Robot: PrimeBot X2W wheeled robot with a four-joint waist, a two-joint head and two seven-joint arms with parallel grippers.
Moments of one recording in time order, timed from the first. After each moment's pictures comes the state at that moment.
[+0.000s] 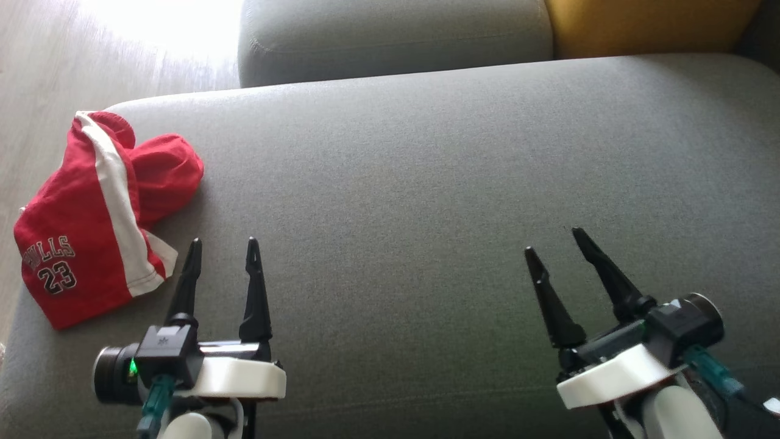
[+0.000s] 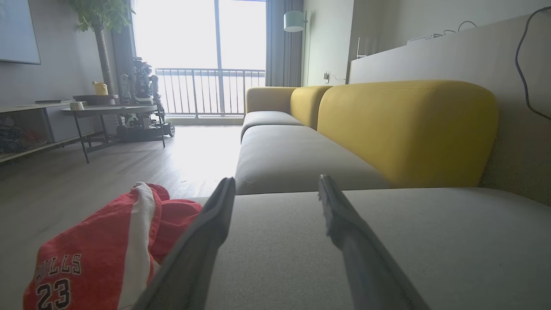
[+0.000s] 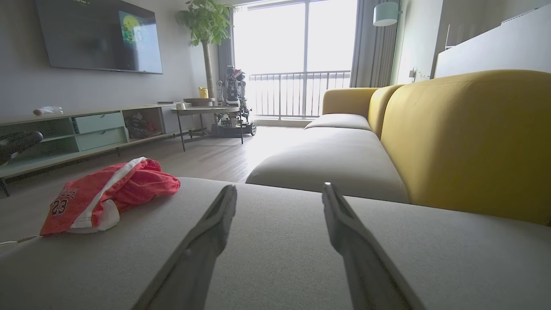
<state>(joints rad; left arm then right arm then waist) 0.06 0.04 -0.21 -0.06 -0.07 0.16 -0.25 0.00 -0.04 0.09 0.02 0.07 0.13 -0.25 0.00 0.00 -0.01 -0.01</state>
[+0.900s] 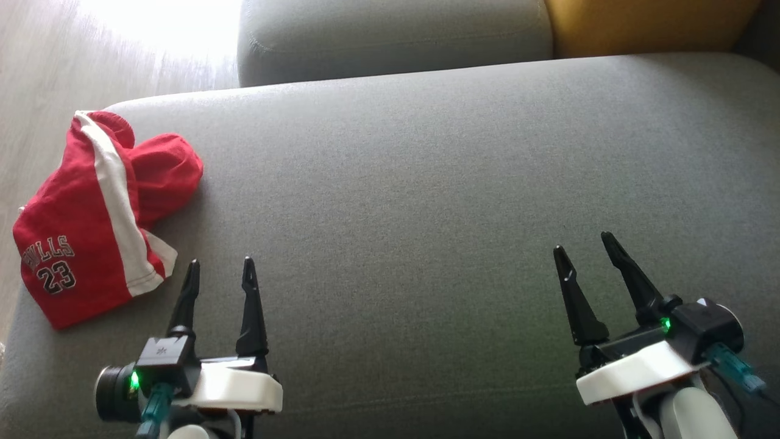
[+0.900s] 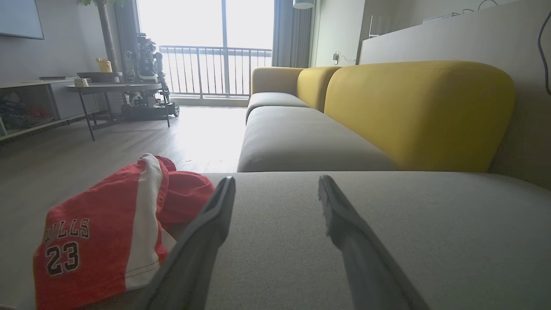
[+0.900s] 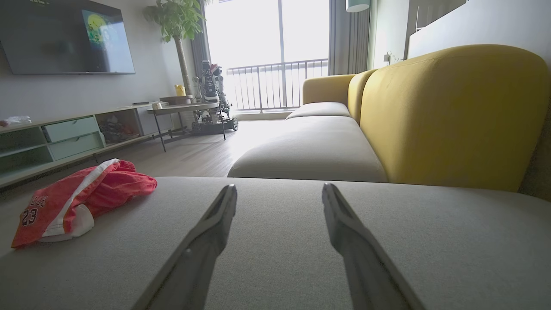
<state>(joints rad) 0.08 0.04 -0.20 -0.01 -0.10 0.17 -0.25 0.00 -0.04 0.02 0.07 0.12 0.13 -0.25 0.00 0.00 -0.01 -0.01</state>
